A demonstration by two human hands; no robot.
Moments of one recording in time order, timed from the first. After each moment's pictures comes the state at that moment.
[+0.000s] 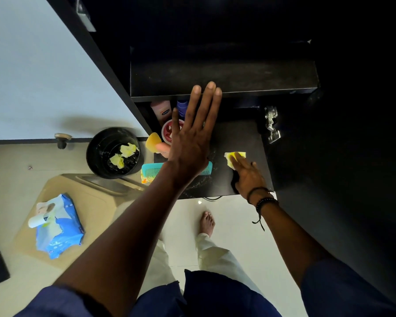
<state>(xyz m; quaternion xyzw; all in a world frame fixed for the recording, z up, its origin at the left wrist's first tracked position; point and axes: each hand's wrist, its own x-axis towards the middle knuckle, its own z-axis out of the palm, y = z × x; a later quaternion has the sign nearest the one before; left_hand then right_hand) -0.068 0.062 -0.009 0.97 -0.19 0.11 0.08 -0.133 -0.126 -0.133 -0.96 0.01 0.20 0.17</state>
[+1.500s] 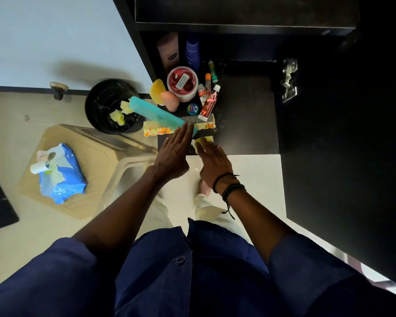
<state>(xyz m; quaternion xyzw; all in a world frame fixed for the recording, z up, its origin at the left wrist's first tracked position) -0.174 0.123 -0.101 0.93 -0.10 -0.29 0.22 -0.202 -0.024 -0.132 -0.95 -0.10 0.27 0.15</state>
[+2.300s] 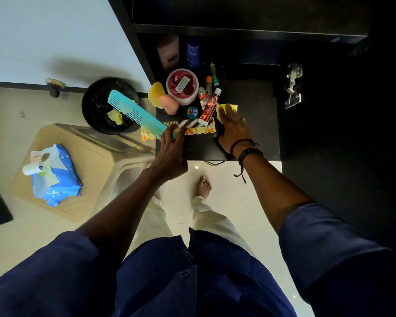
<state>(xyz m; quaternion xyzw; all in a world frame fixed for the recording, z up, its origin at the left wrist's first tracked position) -0.165 0.125 -0.128 0.94 -0.05 -0.22 0.27 -0.101 -0.070 -0.134 -0.95 -0.02 0.26 0.16</state>
